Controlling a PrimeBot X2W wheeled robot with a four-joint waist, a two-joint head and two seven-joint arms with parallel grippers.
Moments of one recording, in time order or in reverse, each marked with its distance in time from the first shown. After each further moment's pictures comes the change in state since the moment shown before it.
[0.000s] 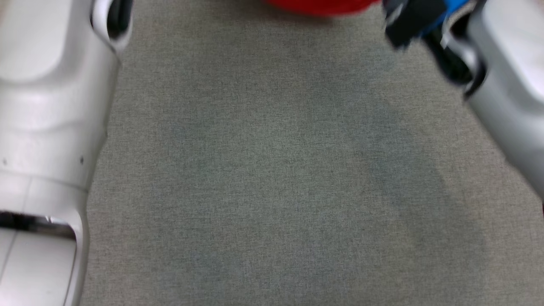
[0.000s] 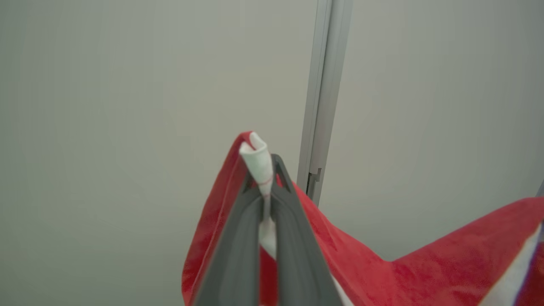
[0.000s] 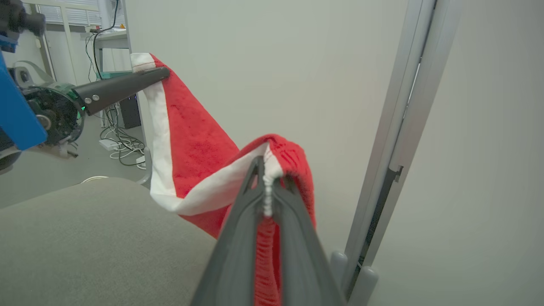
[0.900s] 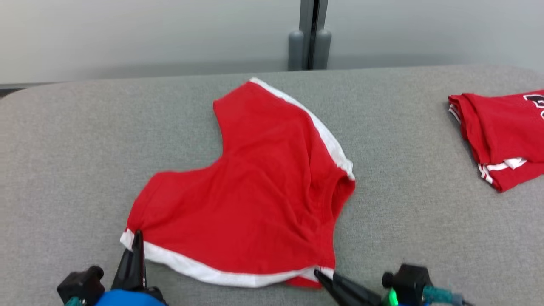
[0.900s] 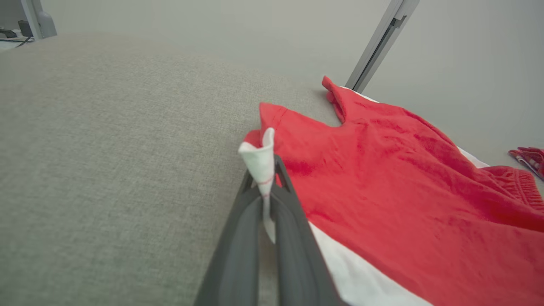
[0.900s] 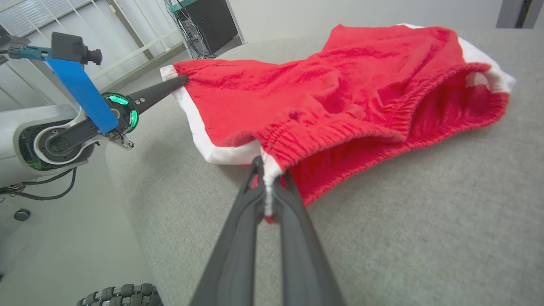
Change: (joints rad) left arm 1.356 0.058 0.235 -0.614 -0.020 0.126 -0.012; right arm 1.091 -0.083 0.046 -0.434 -0.073 0.000 0.000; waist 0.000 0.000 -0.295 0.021
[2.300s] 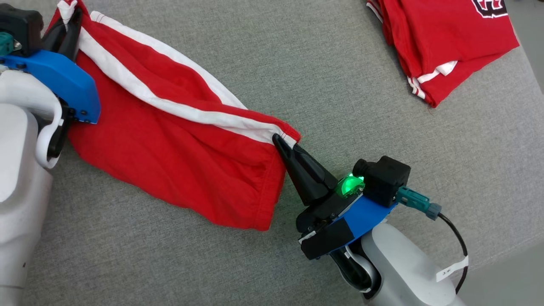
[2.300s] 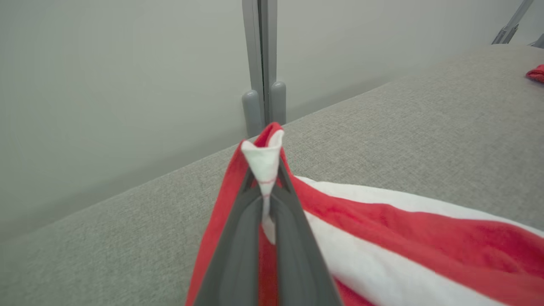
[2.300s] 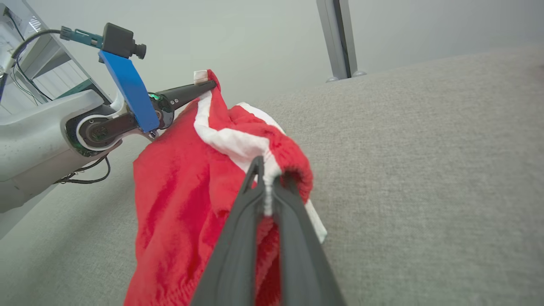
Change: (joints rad) left arm -0.867 0.245 -0.178 0.246 0.194 -0.112 0.364; right arm -0.244 0.401 -0.305 0.087 -0.157 0.000 0.000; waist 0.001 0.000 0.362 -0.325
